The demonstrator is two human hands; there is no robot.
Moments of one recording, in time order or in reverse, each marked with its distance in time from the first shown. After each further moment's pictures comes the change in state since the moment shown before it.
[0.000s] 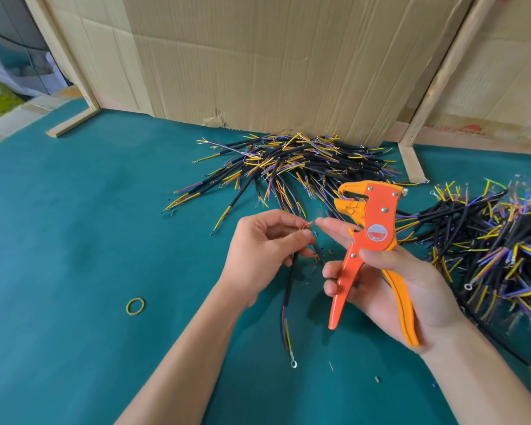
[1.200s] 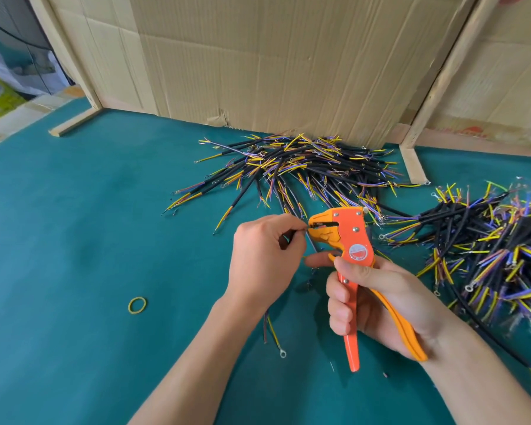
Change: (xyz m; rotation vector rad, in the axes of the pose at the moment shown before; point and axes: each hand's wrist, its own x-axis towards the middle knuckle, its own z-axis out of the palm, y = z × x) left_hand -0.006 -0.005 0.009 0.675 0.297 0.478; right_hand -0.002 0.004 0.009 -0.071 -0.022 0.261
